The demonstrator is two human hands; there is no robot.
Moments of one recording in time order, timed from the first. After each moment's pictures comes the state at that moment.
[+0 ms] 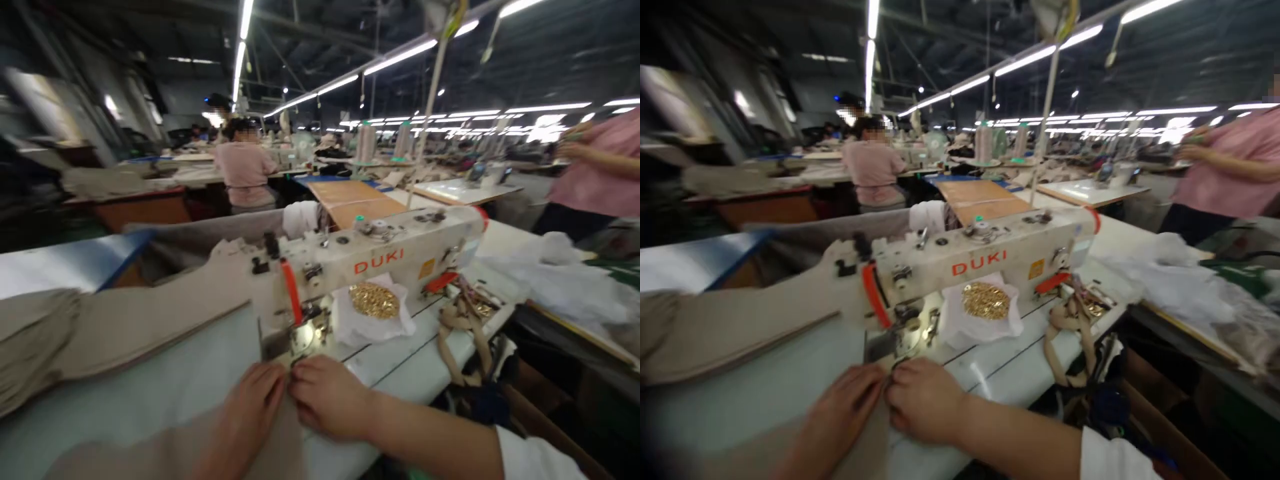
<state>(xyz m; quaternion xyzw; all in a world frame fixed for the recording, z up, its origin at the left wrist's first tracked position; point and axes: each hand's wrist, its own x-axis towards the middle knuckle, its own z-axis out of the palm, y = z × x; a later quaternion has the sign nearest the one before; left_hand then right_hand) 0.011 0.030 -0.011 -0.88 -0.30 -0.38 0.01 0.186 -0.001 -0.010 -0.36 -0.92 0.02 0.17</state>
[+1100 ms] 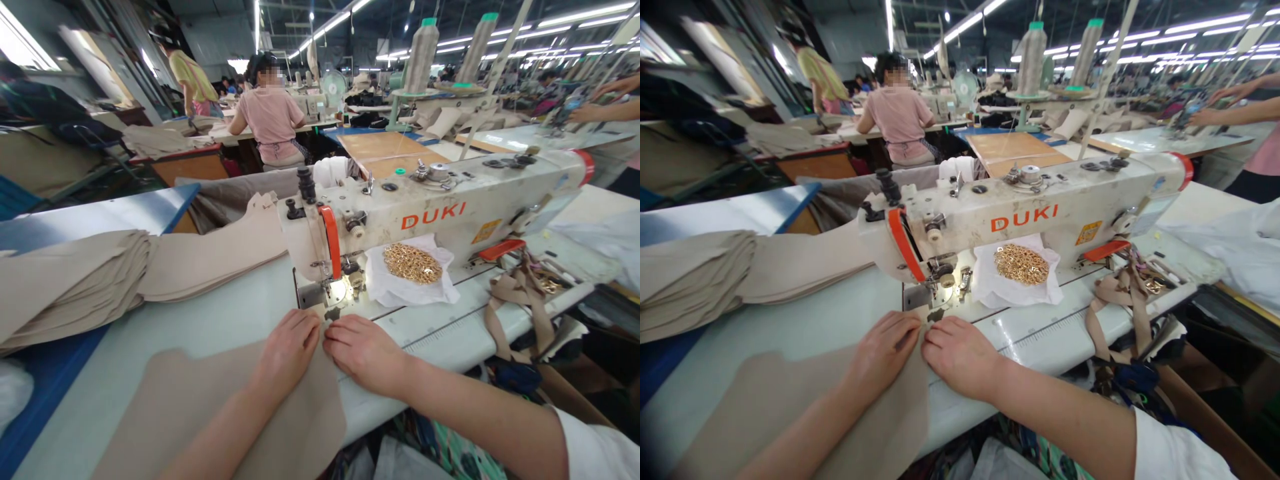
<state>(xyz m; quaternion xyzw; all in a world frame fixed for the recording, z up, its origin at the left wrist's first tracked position) 0.015 0.018 -0.006 -0.88 -0.34 -0.32 -0.03 0.194 -0.016 -0.014 -0.33 -0.92 0.00 0.22</state>
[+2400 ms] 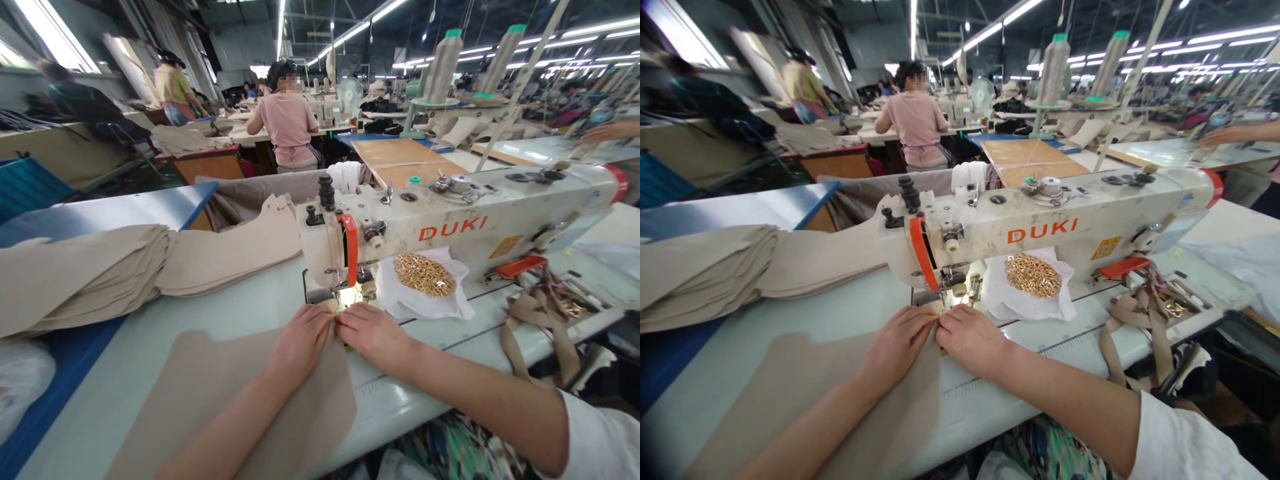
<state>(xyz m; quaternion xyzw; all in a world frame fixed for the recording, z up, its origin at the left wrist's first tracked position) 0.020 0.033 -0.015 -0.88 -0.34 -0.32 -0.05 0.204 0.017 -0.008 -0.32 -0.93 -0.06 0.15</state>
